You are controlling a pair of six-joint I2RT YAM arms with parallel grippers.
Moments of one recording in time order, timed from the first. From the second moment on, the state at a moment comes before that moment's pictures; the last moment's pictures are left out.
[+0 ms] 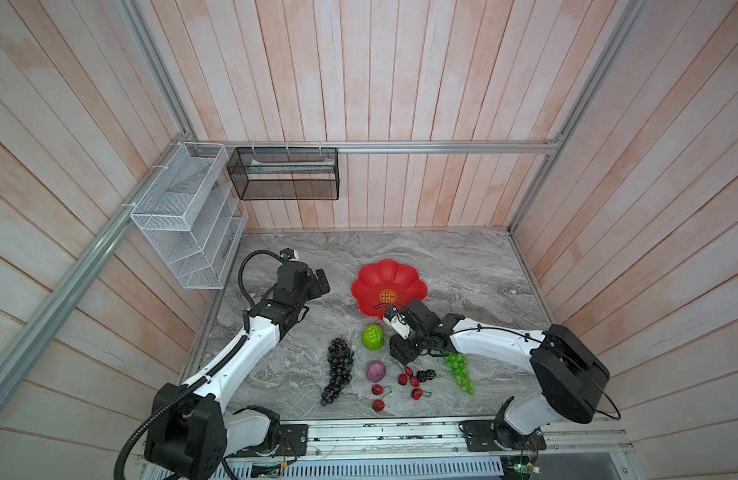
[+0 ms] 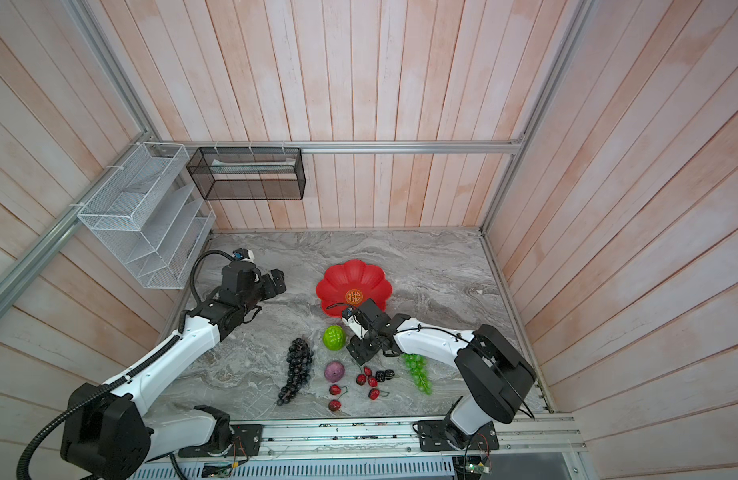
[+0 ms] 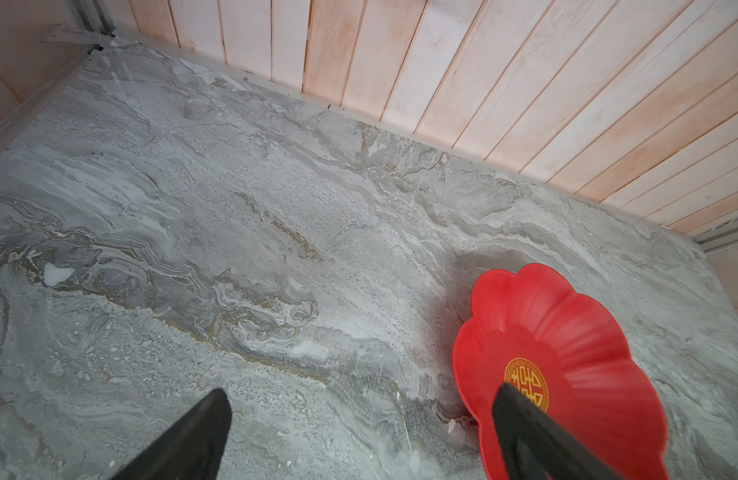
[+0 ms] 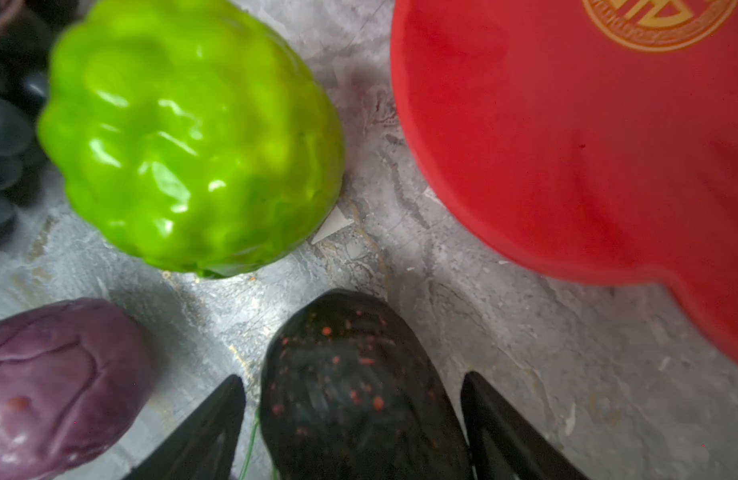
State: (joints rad) left arm -0.32 1.26 0.89 -0.22 -0.19 -0.48; right arm 0.83 1.57 0.83 -0.39 -0.08 0.03
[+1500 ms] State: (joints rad) left arm -0.32 1.25 1.01 -0.38 -0.15 -0.49; right arm 0.54 1.64 1.19 -0.34 -0.28 0.21
